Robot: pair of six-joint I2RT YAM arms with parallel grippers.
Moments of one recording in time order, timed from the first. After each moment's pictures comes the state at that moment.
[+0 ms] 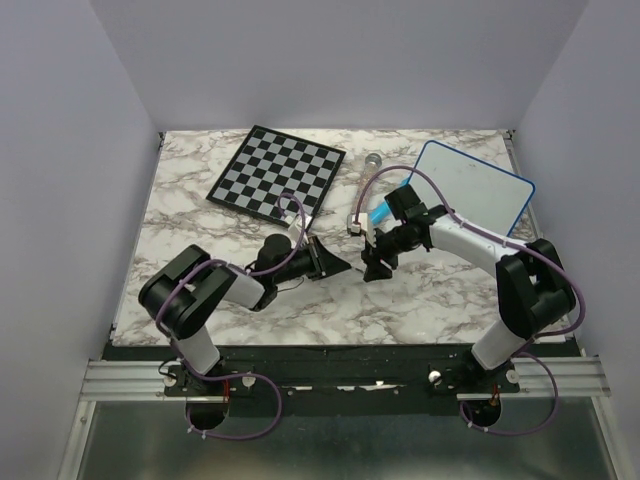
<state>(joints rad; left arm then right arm) -0.64 1.72 0.47 1.03 0.45 -1.06 0.50 1.65 1.05 -0.58 -0.70 -0.78</state>
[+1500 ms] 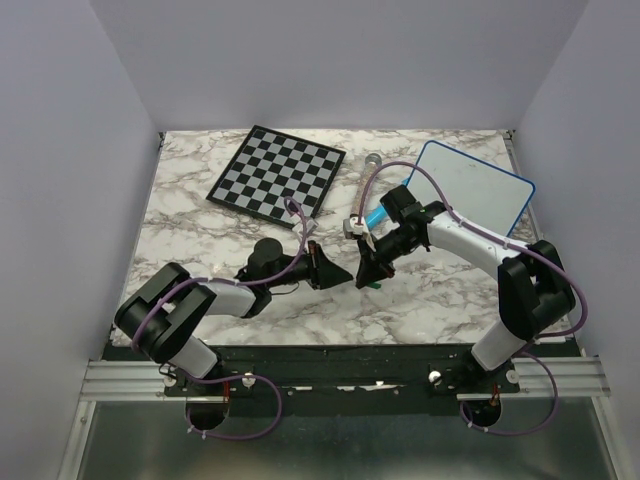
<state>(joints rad) -0.66 1.52 0.40 1.03 0.62 -0.80 0.53 1.63 1.11 -0.75 -0.97 -0.88</state>
